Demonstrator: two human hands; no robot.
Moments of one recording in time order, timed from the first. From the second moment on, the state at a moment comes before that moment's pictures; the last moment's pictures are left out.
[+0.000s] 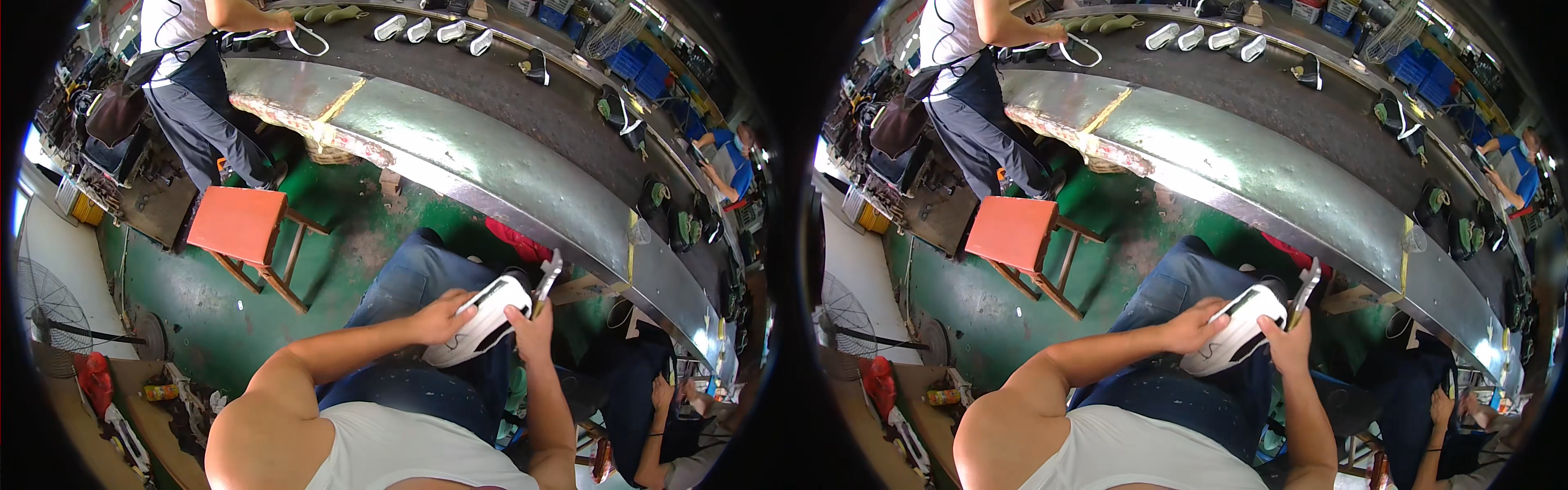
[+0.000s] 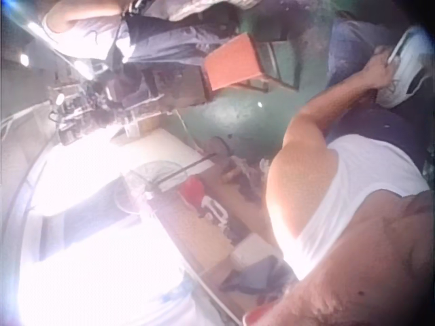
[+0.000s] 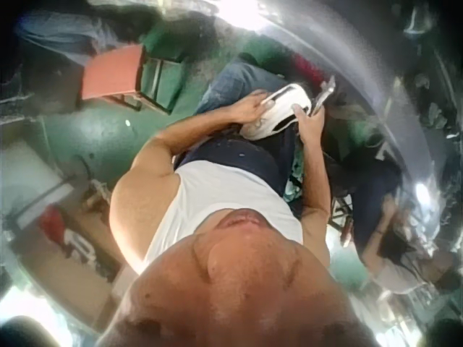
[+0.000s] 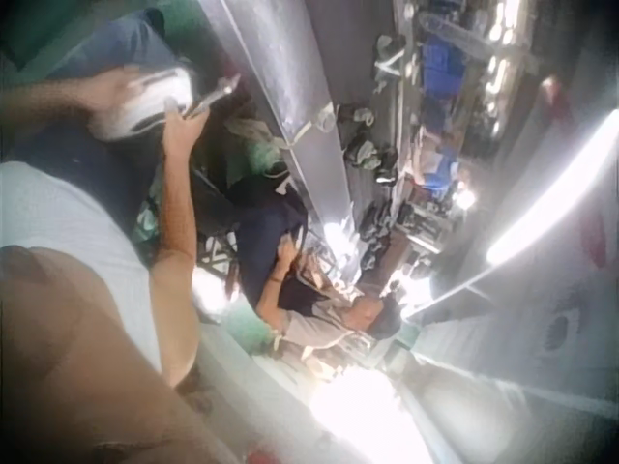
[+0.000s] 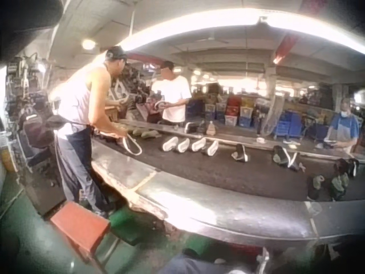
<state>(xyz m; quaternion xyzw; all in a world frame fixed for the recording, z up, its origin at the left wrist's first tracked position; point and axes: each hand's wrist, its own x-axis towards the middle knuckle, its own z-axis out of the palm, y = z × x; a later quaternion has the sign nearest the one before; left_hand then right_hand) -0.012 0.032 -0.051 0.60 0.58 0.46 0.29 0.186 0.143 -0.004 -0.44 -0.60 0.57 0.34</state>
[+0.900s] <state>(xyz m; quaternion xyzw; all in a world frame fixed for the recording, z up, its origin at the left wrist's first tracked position) -0.018 0.017 -0.087 0.41 0.52 0.39 0.64 0.252 0.108 0.005 -0.35 -0.79 0.50 -0.11</state>
